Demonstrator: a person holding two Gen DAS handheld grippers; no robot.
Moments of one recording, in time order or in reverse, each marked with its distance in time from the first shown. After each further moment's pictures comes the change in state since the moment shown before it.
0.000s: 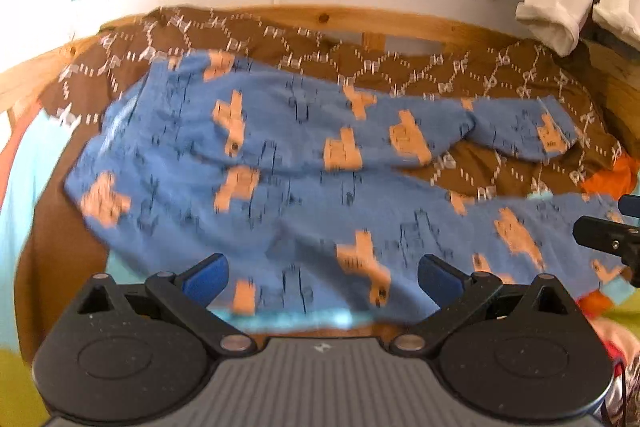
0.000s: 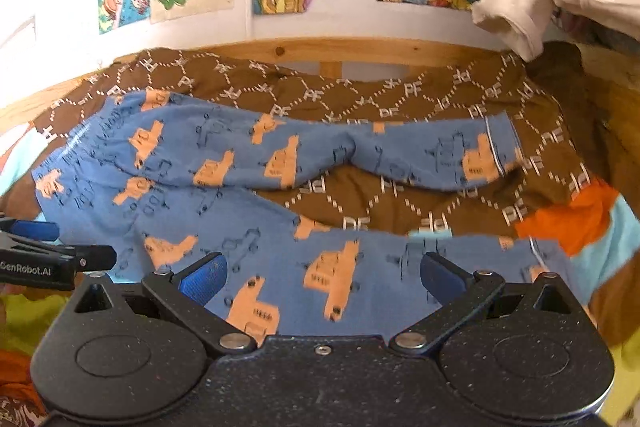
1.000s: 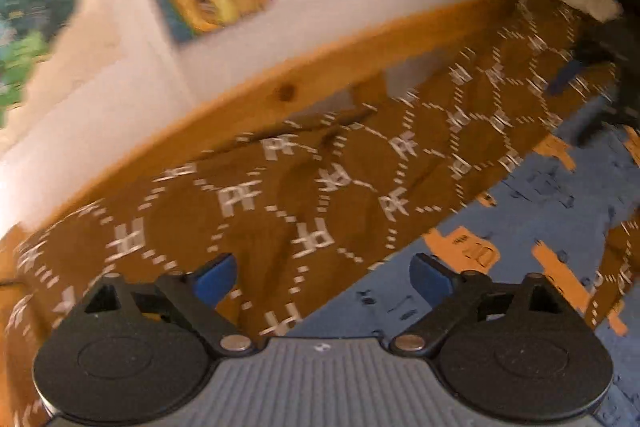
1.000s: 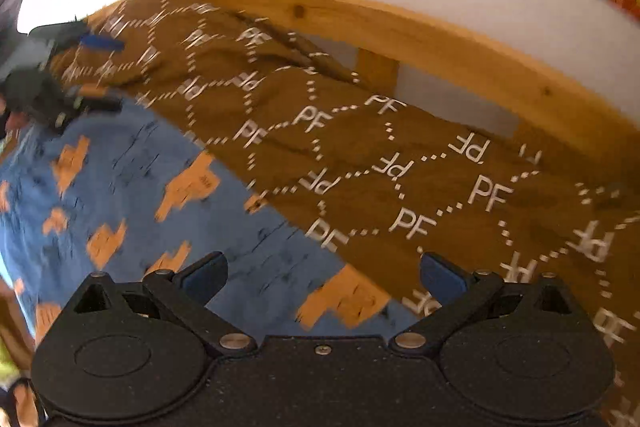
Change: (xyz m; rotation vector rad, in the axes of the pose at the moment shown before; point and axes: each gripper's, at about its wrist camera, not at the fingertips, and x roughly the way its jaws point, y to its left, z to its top) left arm 0.232 -0.076 0.228 0.518 0.084 -0.121; right arm 0.278 -0.111 0.231 -0.284 0.361 0.390
